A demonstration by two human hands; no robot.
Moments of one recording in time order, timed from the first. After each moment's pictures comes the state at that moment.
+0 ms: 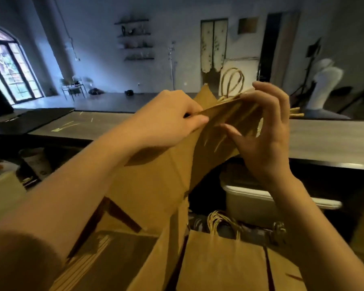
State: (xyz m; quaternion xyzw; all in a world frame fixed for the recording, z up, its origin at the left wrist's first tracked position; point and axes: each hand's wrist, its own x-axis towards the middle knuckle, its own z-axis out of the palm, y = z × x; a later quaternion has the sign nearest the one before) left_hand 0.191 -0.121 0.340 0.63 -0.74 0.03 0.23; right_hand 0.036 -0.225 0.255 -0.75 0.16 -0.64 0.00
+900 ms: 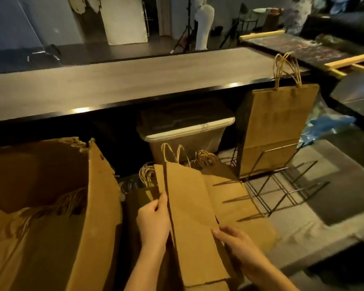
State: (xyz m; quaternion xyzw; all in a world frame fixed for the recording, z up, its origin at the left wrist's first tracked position) left_hand 0.101 -0.089 0.062 0.69 -0.36 -0.44 0.45; right_hand -0.071 -0.050 0.030 -0.27 0.64 -0.29 0.65
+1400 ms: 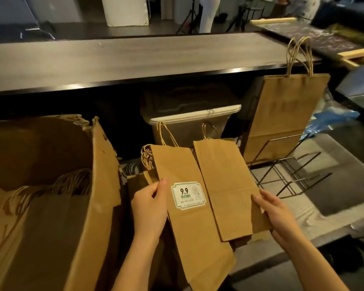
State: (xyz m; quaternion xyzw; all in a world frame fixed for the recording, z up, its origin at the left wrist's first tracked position) left_hand 0.119 -0.076 0.067 0.64 -0.42 -0.42 0.48; right_hand -0.133 -0.062 0.027 -0.31 0.70 -0.42 0.49
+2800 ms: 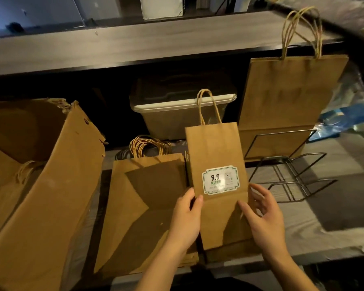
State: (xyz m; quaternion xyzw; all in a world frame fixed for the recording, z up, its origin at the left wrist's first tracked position) left_hand -0.021 -0.055 0.030 0.63 -0.44 -0.54 0.35; right_hand -0.182 -0.060 0.002 -0.44 0.64 -0.46 0.43
